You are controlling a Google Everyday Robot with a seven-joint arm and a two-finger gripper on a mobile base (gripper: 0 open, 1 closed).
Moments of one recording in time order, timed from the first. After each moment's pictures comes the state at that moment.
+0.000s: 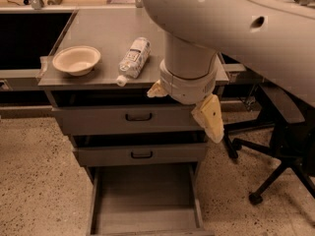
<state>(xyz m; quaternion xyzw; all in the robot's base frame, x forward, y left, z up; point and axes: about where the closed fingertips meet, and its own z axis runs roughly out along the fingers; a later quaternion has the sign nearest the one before) 0.451 -0.074 0.886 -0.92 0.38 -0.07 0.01</state>
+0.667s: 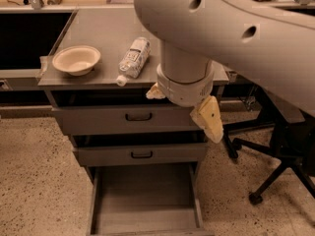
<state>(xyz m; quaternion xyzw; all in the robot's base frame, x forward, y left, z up) 0.451 -0.070 0.883 -0.92 0.37 -0.09 0.00</state>
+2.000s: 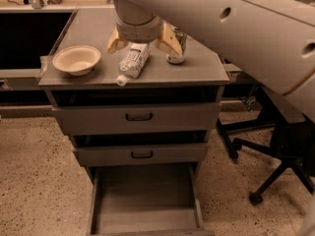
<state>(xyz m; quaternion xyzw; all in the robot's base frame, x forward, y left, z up) 0.617 0.003 0.940 -0.97 0.08 -0.23 -0.01</state>
